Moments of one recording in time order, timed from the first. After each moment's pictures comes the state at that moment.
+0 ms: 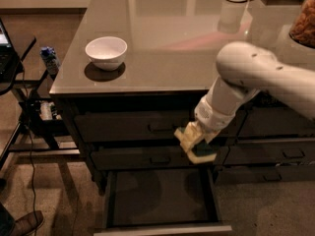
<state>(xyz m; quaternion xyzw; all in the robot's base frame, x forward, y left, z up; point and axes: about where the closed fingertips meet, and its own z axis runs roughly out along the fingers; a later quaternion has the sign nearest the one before) 0.485 -0.119 0.724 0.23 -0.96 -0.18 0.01</state>
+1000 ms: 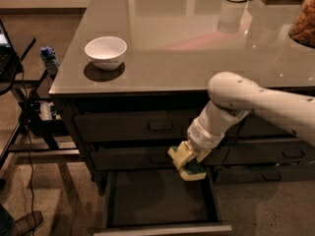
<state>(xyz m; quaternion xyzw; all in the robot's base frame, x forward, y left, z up) 0.466 -0.098 0.653 0.22 -0.95 -0.23 0.05</state>
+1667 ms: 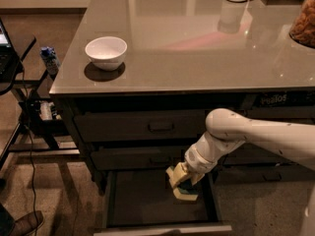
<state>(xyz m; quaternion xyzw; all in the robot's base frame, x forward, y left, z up) 0.452 -0.089 0.548 0.13 -0.95 -0.27 0.07</state>
